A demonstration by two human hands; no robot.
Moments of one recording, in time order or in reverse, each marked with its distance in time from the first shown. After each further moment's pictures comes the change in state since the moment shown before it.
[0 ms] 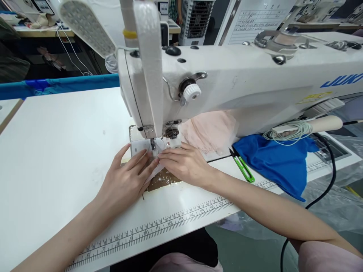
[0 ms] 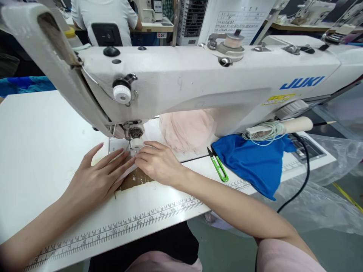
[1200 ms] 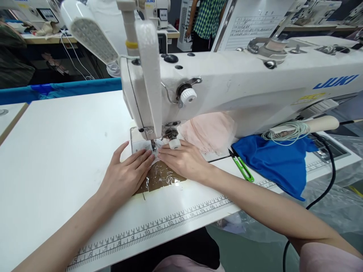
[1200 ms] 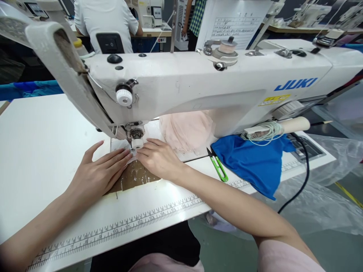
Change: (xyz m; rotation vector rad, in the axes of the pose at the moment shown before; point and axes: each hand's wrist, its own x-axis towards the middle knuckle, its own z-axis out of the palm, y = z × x) left_hand 0.001 -0.012 0.007 -0.071 0.051 -0.044; right_hand 0.002 0.008 0.009 -0.076 0.015 0.031
